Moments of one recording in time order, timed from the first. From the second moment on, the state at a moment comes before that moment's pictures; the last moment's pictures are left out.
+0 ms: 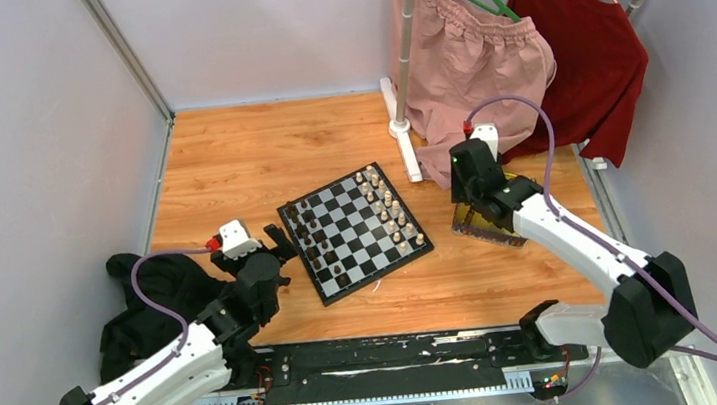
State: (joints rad) left arm -0.80 0.60 0.23 0.01 -1.00 -0.57; right arm 0.53 1.19 0.91 -0.45 0.50 0.34
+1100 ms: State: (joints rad) left arm -0.75 0.68 0.22 0.10 -0.92 -0.57; right arm 0.30 1.47 0.81 -0.30 0.25 0.36
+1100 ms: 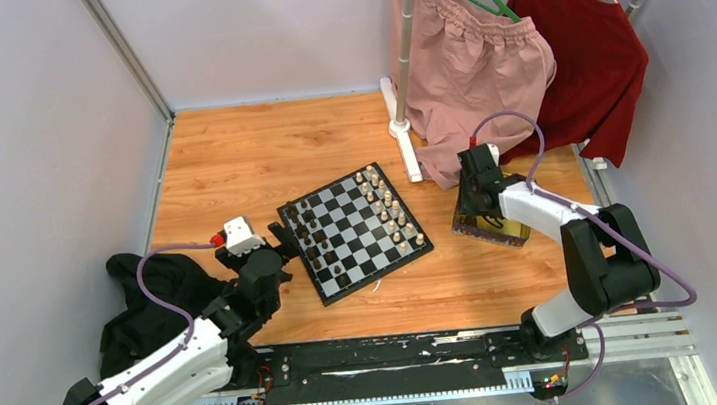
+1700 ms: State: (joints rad) left arm -0.75 0.64 0.21 0.09 -0.92 -0.59; right arm 0.29 1.47 0.80 -0.29 0.24 0.37
